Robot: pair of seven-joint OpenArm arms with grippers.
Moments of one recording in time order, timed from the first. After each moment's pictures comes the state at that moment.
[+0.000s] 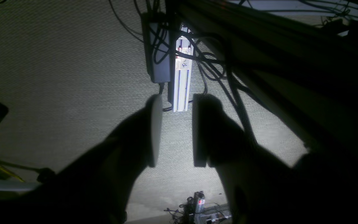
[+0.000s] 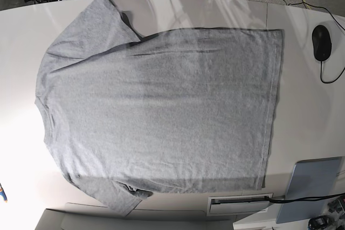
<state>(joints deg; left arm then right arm) 5.3 -0.5 -7.4 10.3 2.1 -15.2 4.1 -6.6 5.8 29.0 16.2 -31.3 18.0 -6.2</state>
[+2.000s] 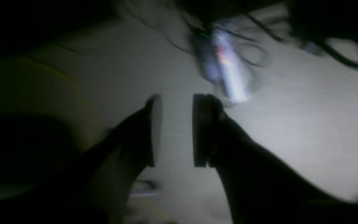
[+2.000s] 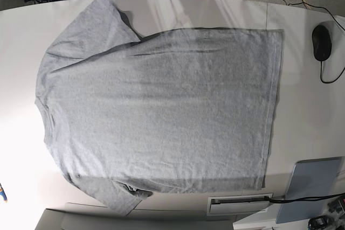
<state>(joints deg) 62.6 -16.7 -7.2 102.1 0.6 -15.2 19.9 -66.6 19.3 32.0 100.1 7.4 38.4 -19.4</state>
